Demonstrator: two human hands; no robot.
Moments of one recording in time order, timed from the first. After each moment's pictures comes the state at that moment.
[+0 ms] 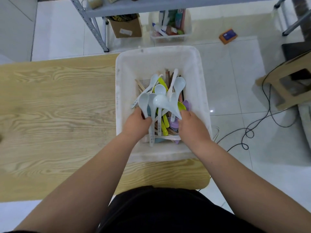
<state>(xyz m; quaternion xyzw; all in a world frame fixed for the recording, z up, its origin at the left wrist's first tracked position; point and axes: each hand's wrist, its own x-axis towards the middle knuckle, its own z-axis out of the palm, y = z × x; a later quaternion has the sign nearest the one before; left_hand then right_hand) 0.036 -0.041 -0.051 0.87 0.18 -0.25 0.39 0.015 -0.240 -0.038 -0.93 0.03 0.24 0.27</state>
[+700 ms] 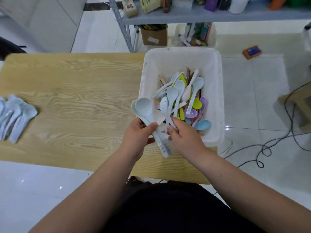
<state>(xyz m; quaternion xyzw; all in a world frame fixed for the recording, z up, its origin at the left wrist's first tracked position) -0.080 -0.030 0.027 0.61 0.31 -0.14 0.71 -0.061 -0.192 0.021 -0.84 -0.08 0.21 0.49</state>
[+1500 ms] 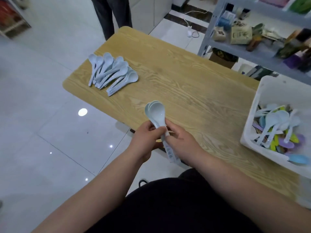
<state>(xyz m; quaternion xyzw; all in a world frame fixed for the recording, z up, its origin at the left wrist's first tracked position) -0.289 0.272 0.038 0.52 0.36 -0.01 0.78 -0.221 0.146 0.061 -0.77 -0.24 0.36 0.47</state>
